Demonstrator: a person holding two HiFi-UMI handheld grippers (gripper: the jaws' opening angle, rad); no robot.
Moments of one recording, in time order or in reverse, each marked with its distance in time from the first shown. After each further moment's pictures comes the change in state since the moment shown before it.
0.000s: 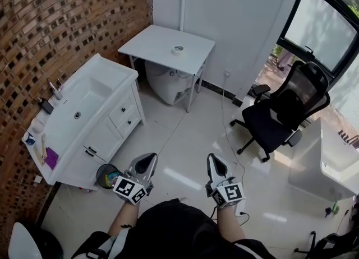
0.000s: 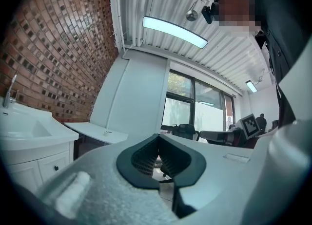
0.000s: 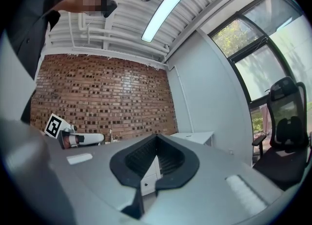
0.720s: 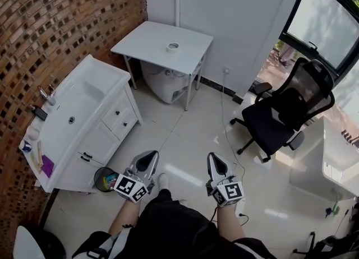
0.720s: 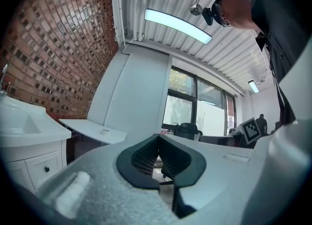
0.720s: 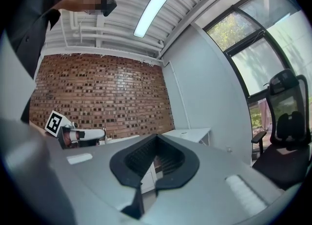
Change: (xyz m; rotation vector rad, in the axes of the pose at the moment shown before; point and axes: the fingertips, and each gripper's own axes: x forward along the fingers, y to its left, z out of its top) left arm 0.082 0.015 -0.010 -0.018 0.019 -0.006; right arm 0.040 -0.069 -0.014 0.033 0.033 -0.012
